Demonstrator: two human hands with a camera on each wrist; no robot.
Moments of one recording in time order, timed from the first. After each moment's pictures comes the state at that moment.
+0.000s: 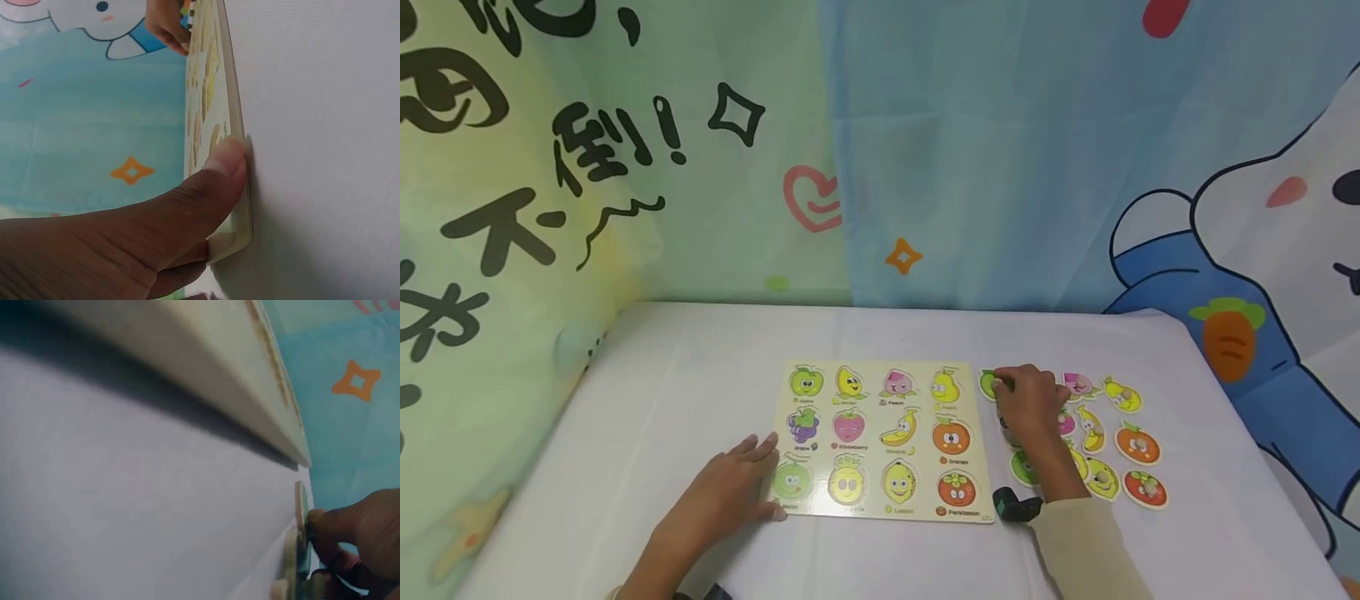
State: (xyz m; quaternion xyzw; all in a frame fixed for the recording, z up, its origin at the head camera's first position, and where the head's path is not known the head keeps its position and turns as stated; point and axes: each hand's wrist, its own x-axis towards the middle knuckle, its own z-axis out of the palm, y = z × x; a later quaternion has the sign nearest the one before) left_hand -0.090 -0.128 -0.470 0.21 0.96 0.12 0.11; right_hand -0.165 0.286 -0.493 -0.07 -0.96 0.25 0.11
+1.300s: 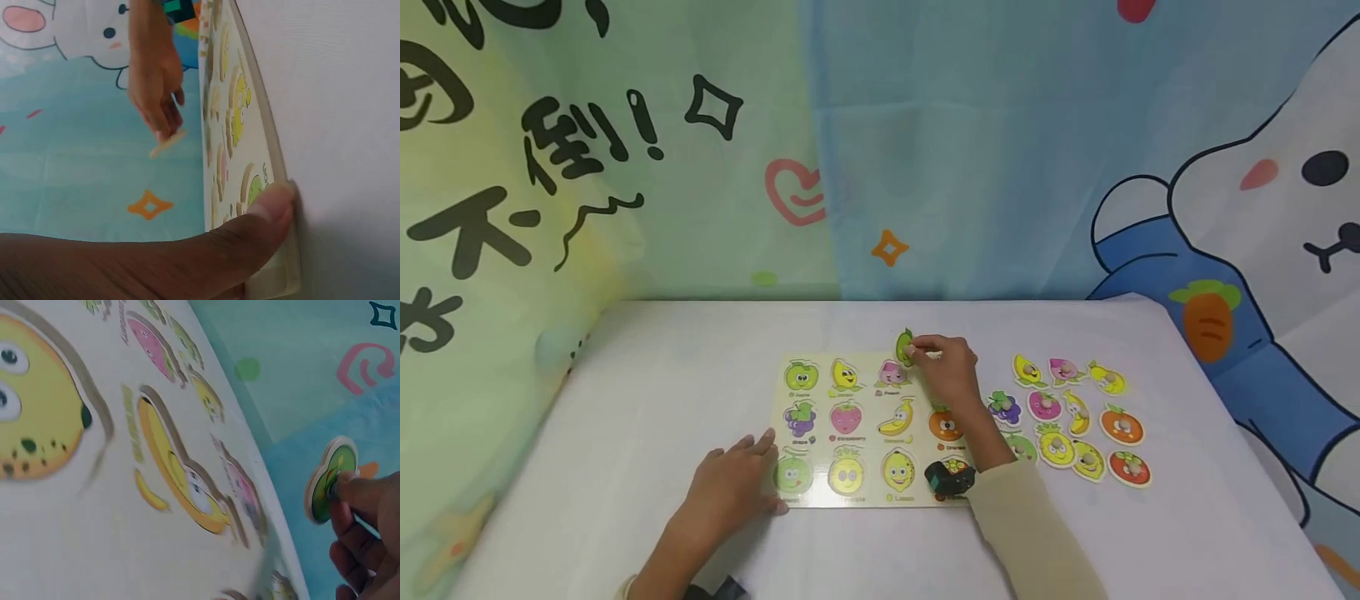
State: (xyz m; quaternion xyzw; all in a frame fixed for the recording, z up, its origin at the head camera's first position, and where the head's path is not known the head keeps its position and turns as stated) left_hand -0.085 -0.097 -0.456 0.17 0.98 0.02 0.11; right_hand -0.183 0.203 -0.475 -0.05 -0.89 0.45 0.09
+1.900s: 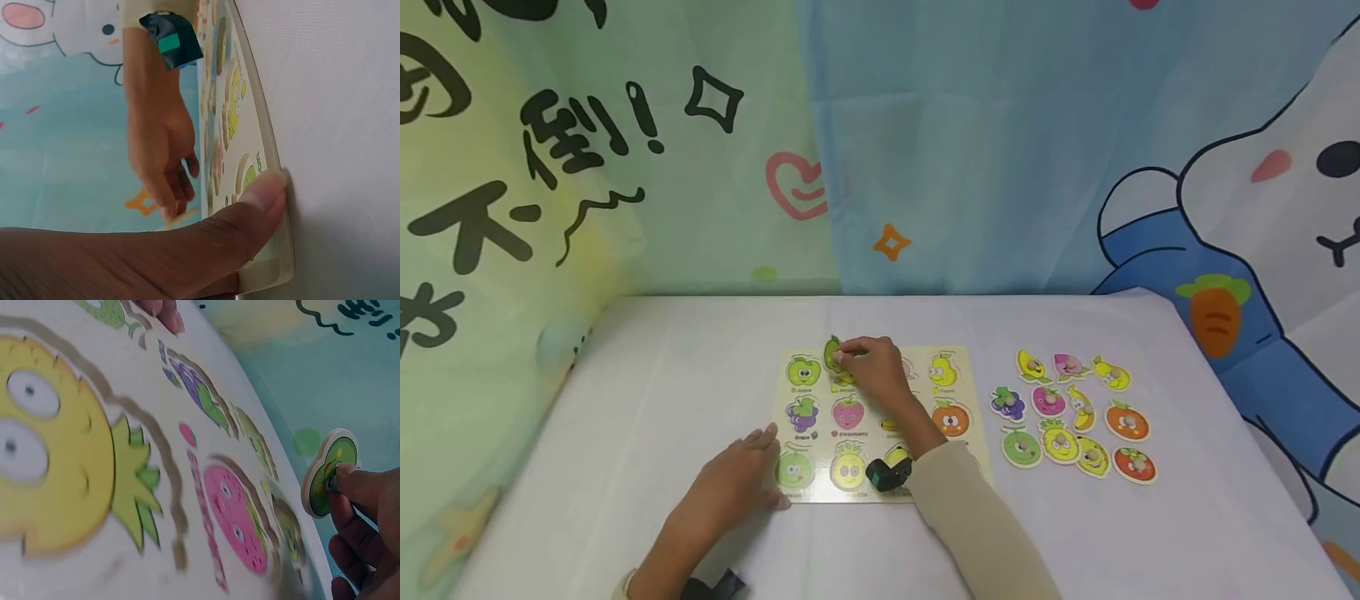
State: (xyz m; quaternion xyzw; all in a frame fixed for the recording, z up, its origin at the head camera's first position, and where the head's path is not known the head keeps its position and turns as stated) left_hand -0.089 -0.100 -0.458 0.18 0.97 0.09 0.13; right_hand -0.202 0.116 -0.490 0.00 -0.86 0.51 0.02
